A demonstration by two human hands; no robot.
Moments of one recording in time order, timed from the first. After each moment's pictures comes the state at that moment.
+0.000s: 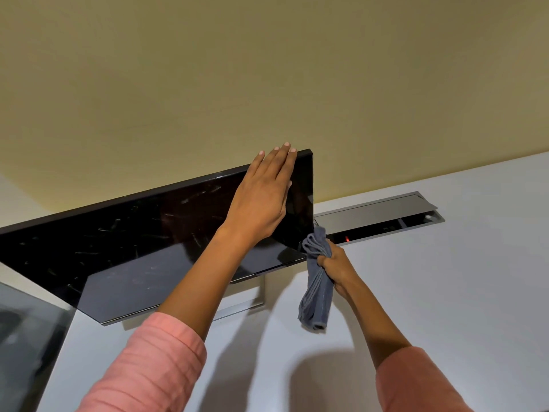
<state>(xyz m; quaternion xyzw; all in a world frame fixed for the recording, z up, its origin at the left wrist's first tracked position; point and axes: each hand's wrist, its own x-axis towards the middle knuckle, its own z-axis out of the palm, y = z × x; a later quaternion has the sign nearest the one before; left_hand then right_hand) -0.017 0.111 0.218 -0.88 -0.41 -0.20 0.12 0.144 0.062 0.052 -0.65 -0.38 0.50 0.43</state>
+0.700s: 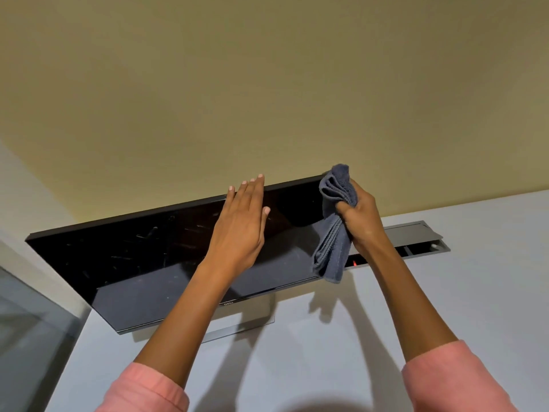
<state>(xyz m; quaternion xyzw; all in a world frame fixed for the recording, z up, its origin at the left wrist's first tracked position) -0.083 0.080 0.226 -0.83 -0.50 -0.23 0.04 0.135 0.084 0.207 -0.56 -0.49 0.34 0.58</state>
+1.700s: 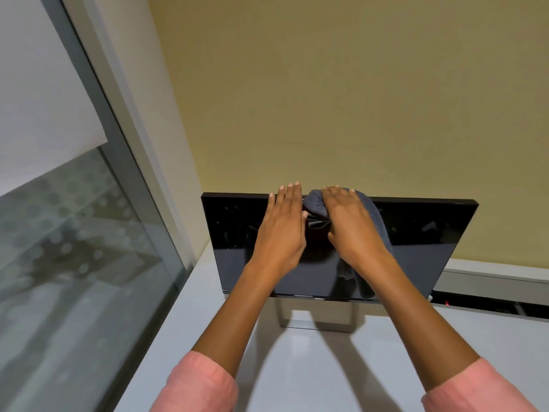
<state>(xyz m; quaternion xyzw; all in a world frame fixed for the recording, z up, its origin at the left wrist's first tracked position) -0.217 0.045 0.229 -0.74 -0.61 -0.28 0.02 -0.082 0.066 0.251 -0.52 -0.83 -0.04 0.20</state>
